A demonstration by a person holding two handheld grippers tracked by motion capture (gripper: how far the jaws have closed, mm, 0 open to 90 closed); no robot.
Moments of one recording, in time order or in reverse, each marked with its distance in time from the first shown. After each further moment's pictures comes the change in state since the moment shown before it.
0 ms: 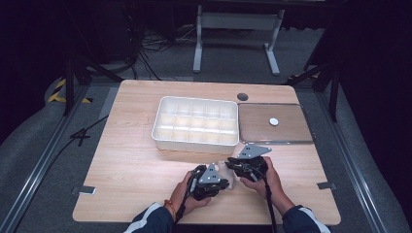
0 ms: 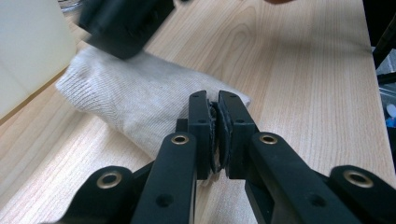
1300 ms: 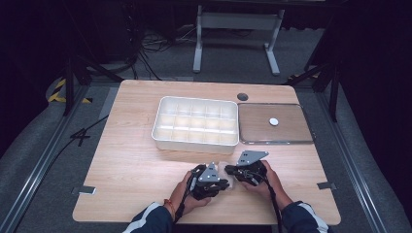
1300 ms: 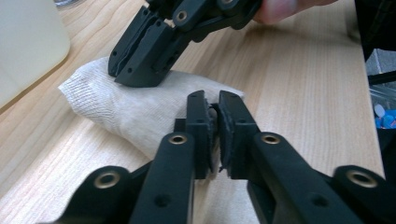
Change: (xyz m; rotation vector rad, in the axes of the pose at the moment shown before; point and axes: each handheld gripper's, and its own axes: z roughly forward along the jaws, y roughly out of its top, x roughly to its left) left arm -0.002 0.003 -0.002 0.011 -0.024 0.012; right arm -0.004 -0.021 0.013 0.046 0.102 -0.088
